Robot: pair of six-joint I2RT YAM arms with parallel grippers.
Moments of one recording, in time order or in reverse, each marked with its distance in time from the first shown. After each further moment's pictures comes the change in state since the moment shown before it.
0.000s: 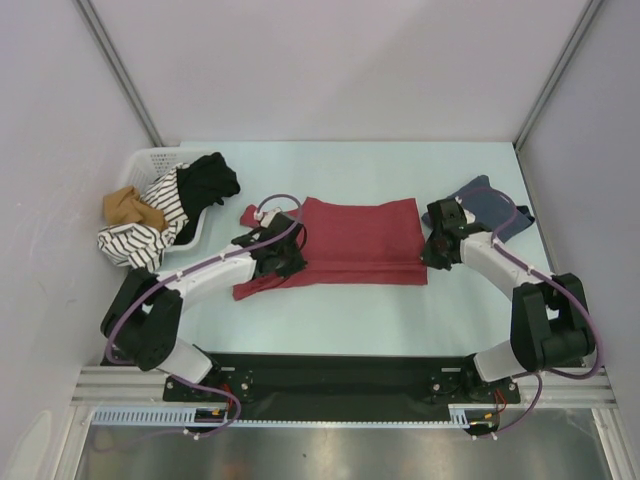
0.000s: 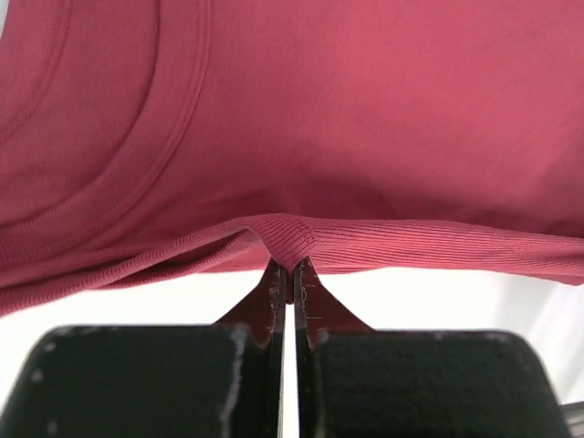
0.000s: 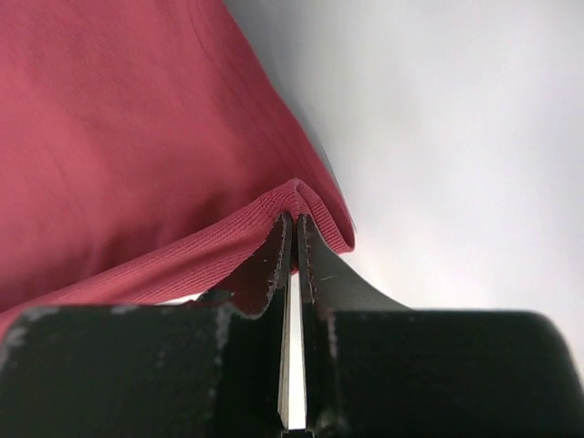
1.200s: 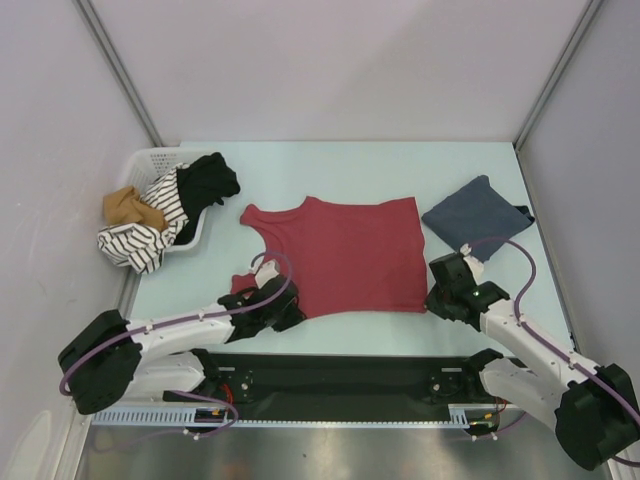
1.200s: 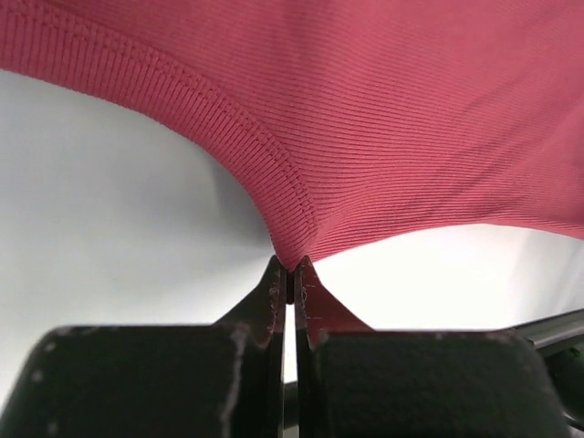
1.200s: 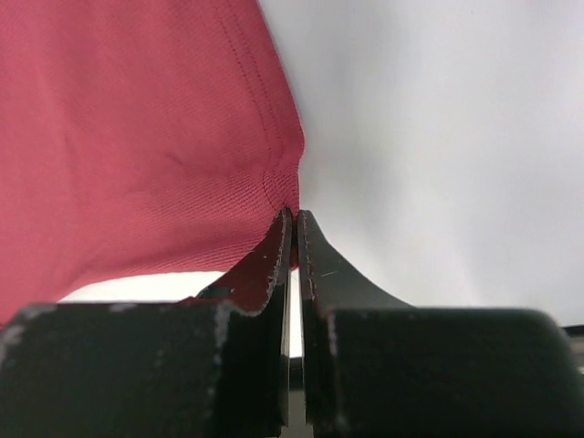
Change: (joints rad) left arm -0.281 -0.301 -0.450 0.183 -0.043 -0.248; right arm 0.184 -0.499 -0.388 -0.063 0.050 0.212
